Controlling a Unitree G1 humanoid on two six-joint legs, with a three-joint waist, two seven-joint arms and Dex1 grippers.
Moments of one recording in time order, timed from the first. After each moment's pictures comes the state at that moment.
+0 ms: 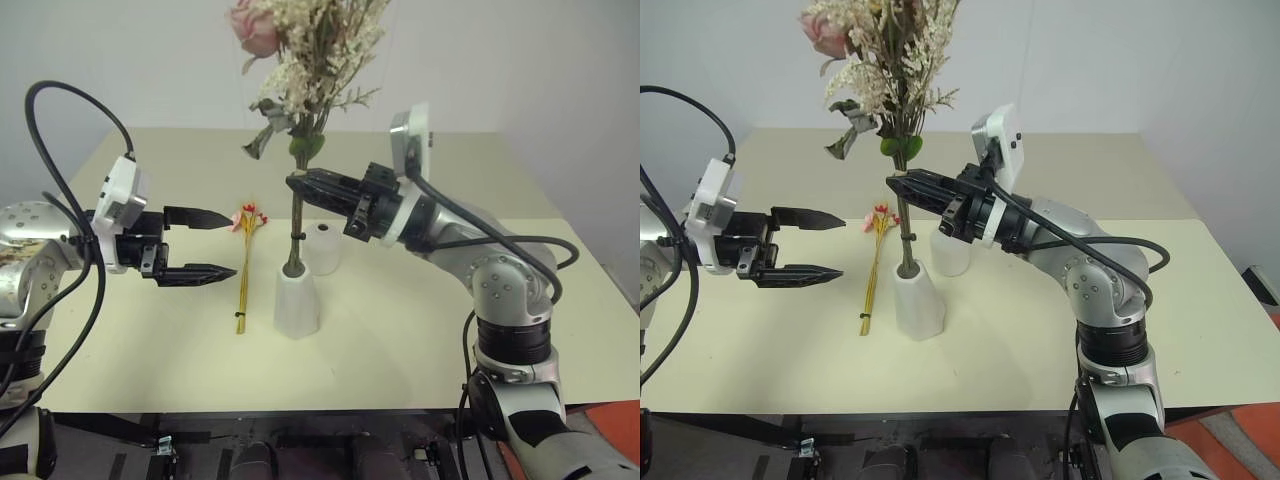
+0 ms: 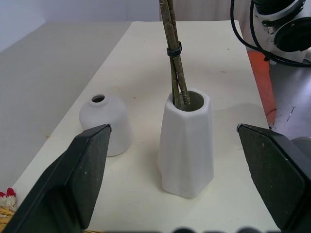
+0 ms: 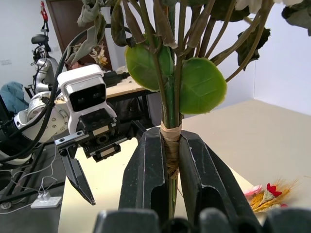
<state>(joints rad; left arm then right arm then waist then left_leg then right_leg) -0.60 0.98 0.15 -0.01 -0.61 0.50 -1.43 -0.86 -0.31 0.00 -0.31 0.81 0.84 0.56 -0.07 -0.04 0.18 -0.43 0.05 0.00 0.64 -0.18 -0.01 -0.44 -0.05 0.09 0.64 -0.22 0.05</state>
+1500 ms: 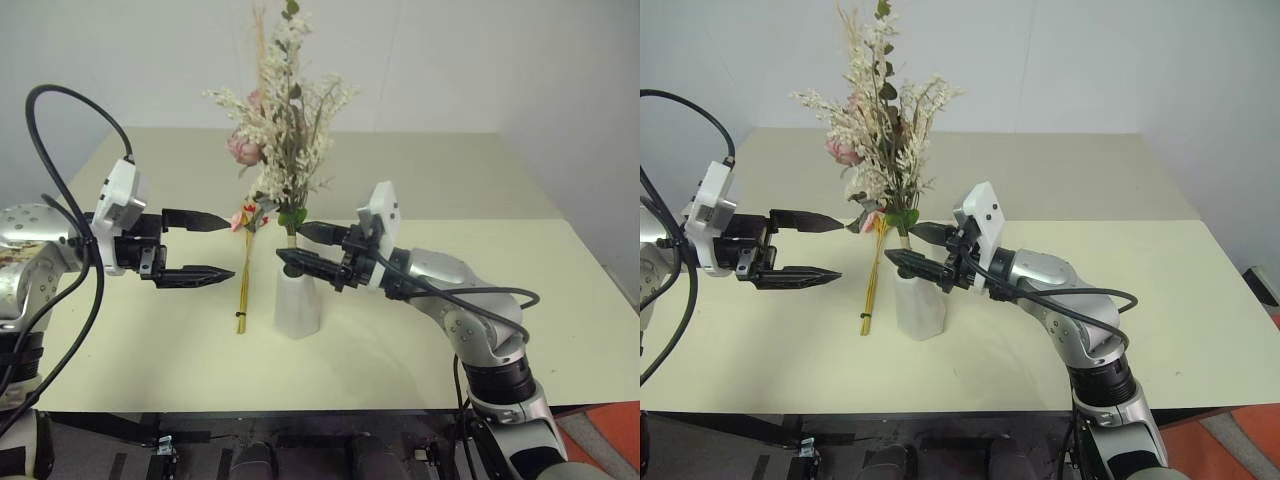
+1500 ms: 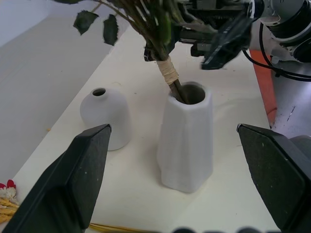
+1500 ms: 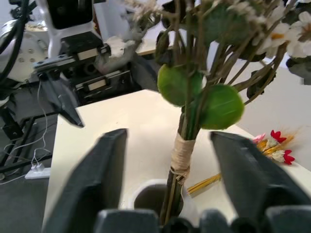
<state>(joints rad) -0.59 0.99 0.15 -0.01 -0.61 0.50 -1.43 -0.62 -0.31 0.15 -0.36 0.61 0.70 0.64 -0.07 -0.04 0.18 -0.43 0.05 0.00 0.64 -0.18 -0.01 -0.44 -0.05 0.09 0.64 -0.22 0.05</state>
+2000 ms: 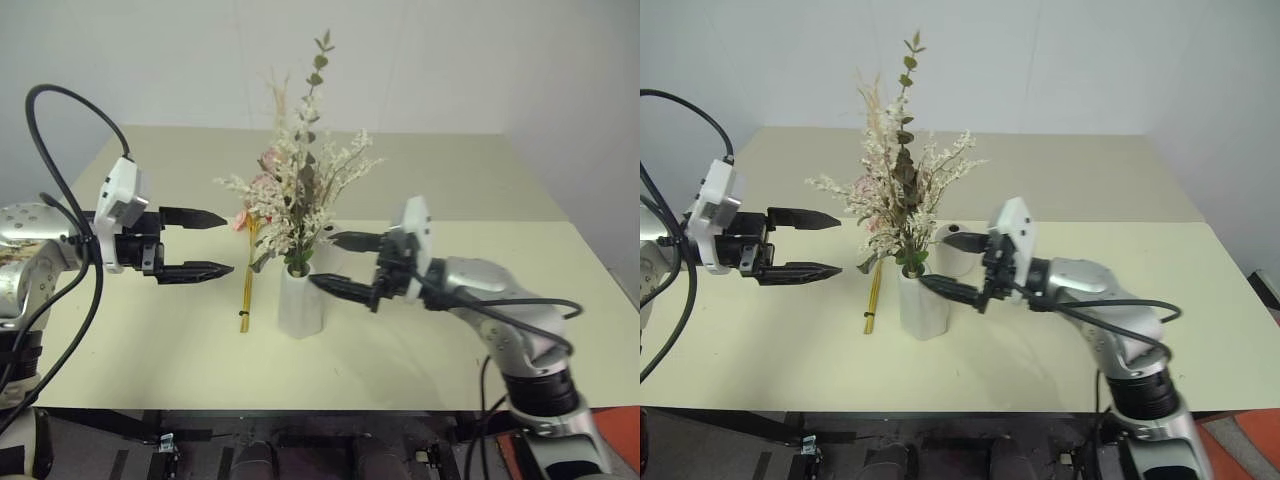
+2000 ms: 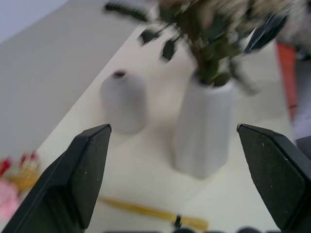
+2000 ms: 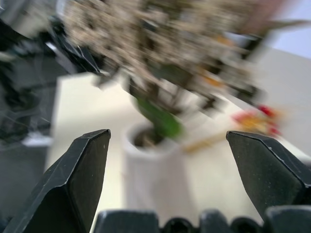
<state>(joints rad) -0.60 1.01 0.11 0.01 -0.51 0.55 -1.31 -0.56 -0.56 0.02 -0.39 0.63 0.70 0.80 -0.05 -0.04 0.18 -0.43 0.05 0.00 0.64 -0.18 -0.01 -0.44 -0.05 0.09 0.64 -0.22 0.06</state>
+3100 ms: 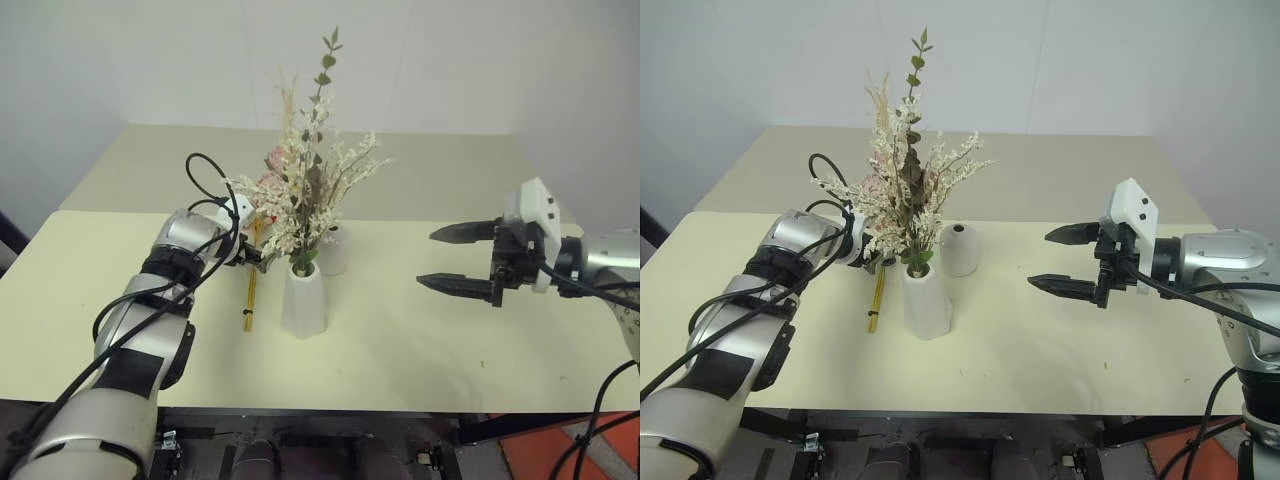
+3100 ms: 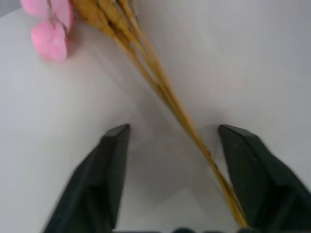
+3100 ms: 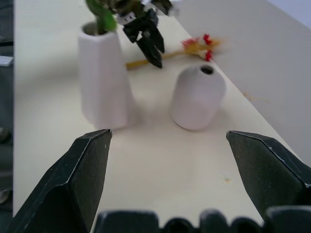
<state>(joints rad) -1.18 0.46 -0.25 0.92 -0.02 0.84 -0.68 -0.46 -0.97 -0.15 -0.29 0.60 0.65 1.08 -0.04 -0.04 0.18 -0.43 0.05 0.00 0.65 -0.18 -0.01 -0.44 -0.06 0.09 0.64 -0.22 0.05</state>
